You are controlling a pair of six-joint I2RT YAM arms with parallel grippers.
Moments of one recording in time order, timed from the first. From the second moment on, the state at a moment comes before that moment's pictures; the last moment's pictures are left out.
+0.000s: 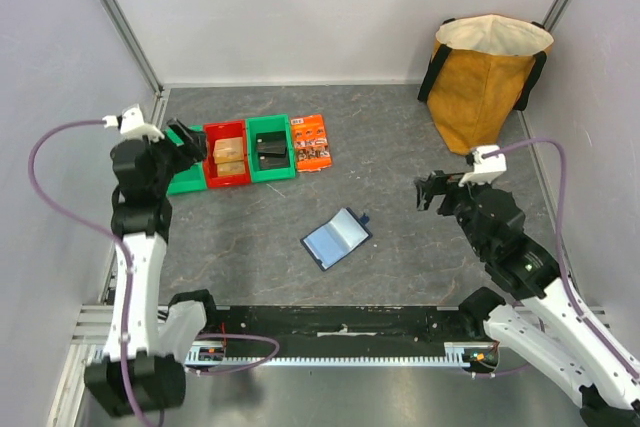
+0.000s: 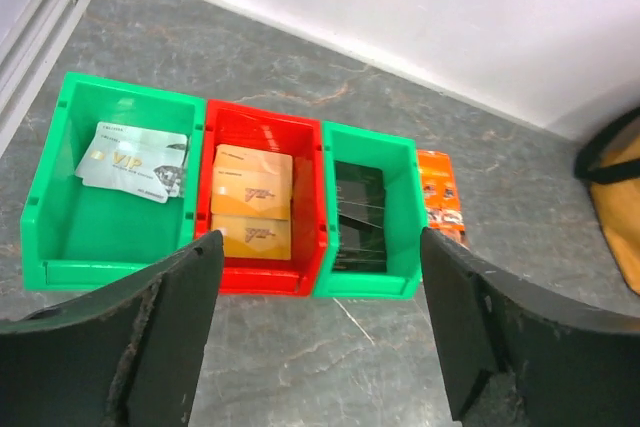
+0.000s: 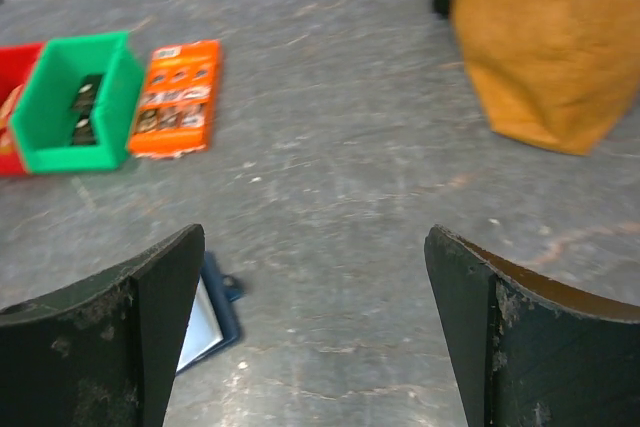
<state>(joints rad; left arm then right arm) 0.17 0.95 0.90 -0.19 0.15 -0.36 0.61 0.60 0.73 -0.33 0.35 0.23</state>
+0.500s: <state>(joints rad) -0.05 0.22 0.70 -0.41 -0.04 -0.36 0.61 0.32 0.70 -0.40 0.77 0.21</state>
